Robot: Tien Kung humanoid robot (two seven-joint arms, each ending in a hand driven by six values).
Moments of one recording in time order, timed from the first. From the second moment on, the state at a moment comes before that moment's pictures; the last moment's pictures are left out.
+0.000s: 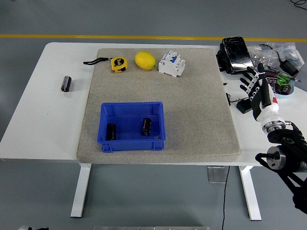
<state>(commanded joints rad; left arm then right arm) -0.22 0.16 -0.27 -0.22 0.50 0.22 0.14 0.42 -0.28 0.91 1.10 -0.56 -0.33 0.31</state>
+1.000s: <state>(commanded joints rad) -0.22 0.14 -0.27 -0.22 0.54 0.17 0.16 0.40 -0.29 0.90 1.12 -0.61 -0.31 0.31</state>
